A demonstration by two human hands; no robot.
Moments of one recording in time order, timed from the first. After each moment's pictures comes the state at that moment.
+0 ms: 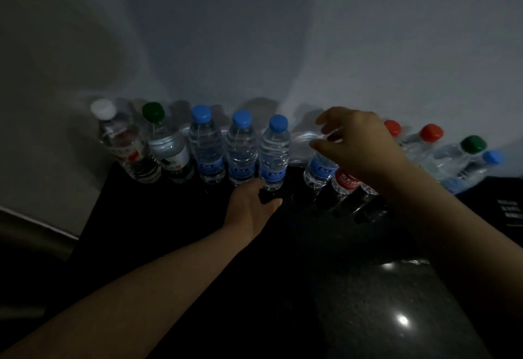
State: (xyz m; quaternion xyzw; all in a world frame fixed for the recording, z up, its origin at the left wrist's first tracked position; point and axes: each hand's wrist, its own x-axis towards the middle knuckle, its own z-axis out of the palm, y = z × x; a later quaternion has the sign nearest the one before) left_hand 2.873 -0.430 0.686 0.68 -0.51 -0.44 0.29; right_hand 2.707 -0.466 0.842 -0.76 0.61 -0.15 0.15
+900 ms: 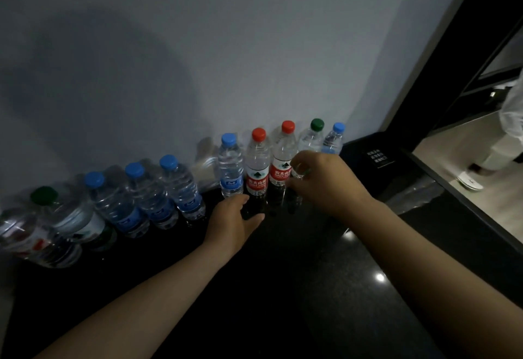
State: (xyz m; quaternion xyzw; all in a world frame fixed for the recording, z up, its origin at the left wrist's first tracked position) left_hand 2.775 -0.398 0.747 0.56 -0.71 -0.37 0.21; right_hand 2.607 -0.340 0.868 -0.62 0.75 -0.19 0.13
